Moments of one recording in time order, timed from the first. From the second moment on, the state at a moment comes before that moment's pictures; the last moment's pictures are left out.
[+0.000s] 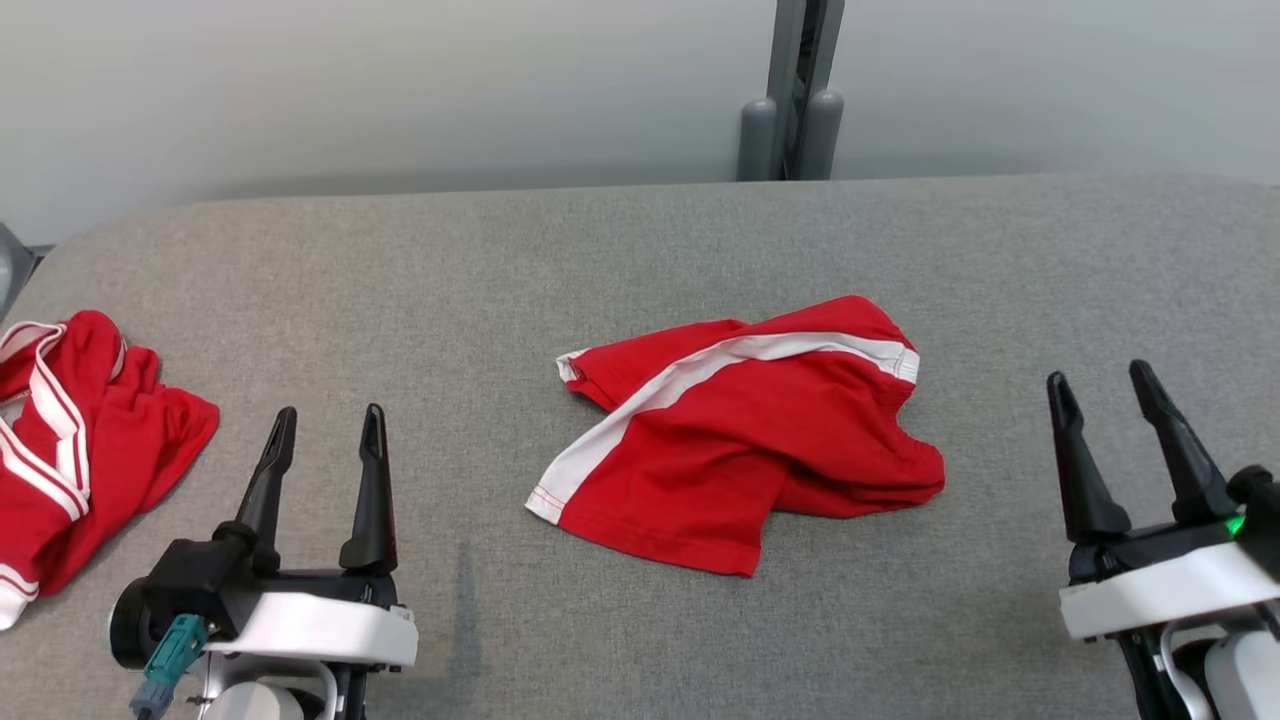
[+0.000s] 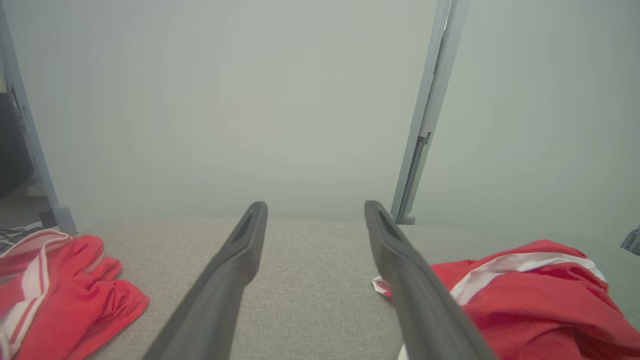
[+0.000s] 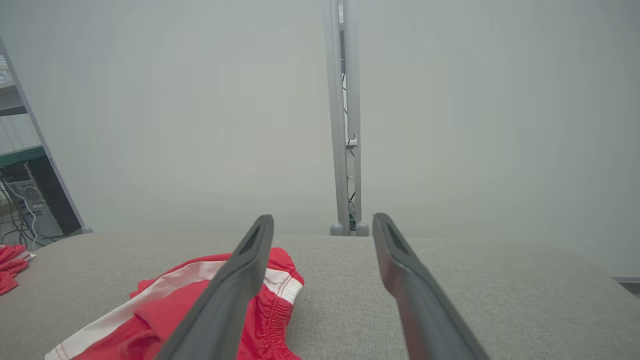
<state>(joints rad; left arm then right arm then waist) -0.08 0.16 -0.18 0.08 -0.36 0.12 -0.26 -0.14 -0.25 0.12 0.11 0.37 0.13 -0.25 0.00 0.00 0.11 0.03</state>
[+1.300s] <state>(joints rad) -0.12 0.20 -0.27 0.16 -0.35 0.05 -0.14 -0.04 -0.16 0.07 -0.02 0.29 0.13 -0.12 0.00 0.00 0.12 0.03</state>
